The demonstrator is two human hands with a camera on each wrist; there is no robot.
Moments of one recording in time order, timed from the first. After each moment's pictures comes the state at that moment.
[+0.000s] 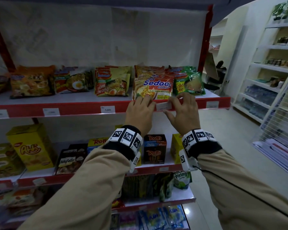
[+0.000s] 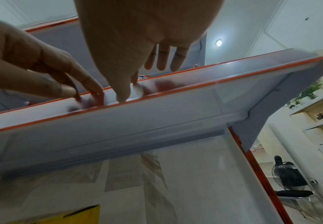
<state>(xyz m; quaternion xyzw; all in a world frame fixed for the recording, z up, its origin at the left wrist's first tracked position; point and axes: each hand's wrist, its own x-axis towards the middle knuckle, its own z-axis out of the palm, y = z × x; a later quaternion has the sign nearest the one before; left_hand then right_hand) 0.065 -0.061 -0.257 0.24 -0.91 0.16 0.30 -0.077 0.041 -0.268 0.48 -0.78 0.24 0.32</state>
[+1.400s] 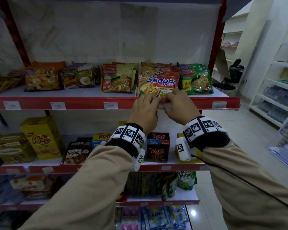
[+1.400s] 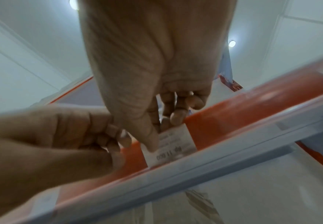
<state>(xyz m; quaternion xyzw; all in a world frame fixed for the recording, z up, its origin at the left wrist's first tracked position) 0.056 -0.052 -0.263 0.24 -0.91 0.08 0.34 -0.077 0.023 -0.235 0.59 -0.76 0.21 0.16</state>
